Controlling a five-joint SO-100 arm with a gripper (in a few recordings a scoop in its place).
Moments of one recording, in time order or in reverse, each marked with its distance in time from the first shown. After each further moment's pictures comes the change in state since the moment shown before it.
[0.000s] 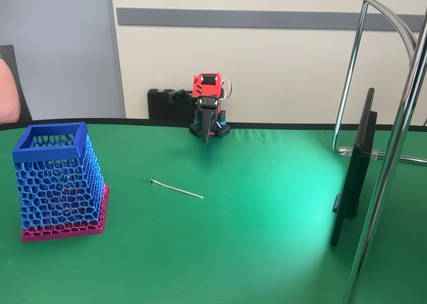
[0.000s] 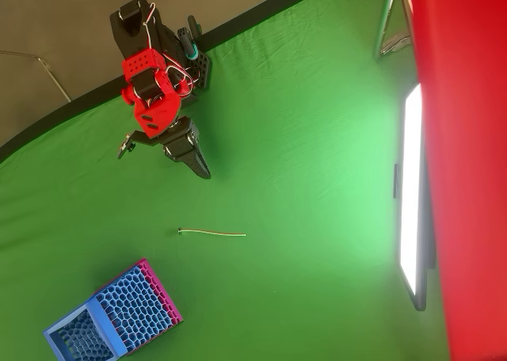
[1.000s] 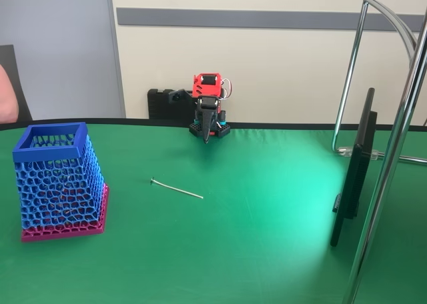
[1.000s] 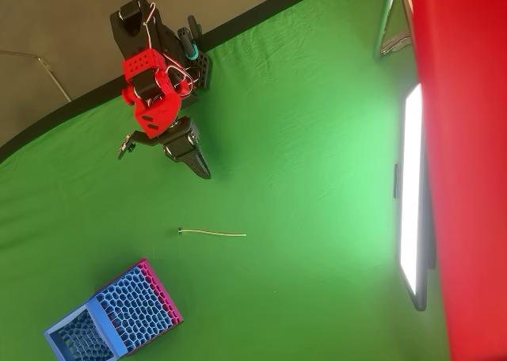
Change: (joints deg) arm 0.0 0.0 0.0 0.0 -0.5
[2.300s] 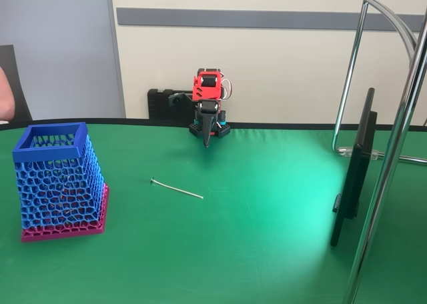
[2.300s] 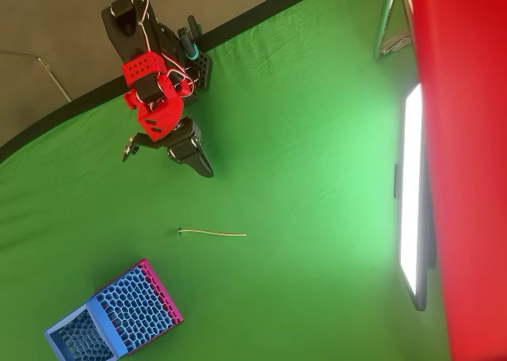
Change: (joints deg) arm -0.4 -13.0 -2.9 -4.2 1.4
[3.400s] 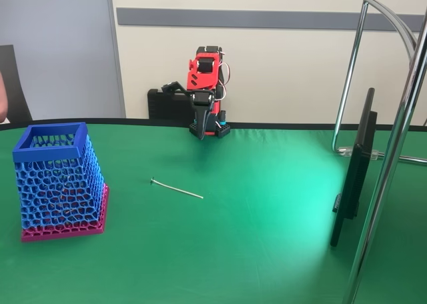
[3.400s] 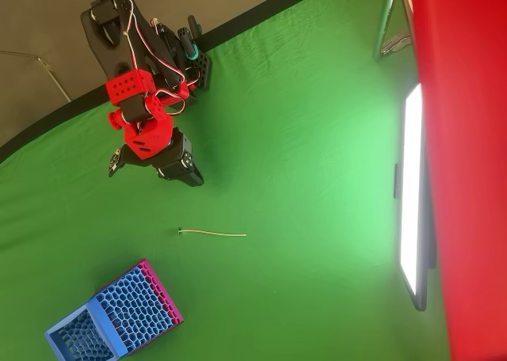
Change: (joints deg) arm 4.7 -36.3 -29.9 5.3 3.4
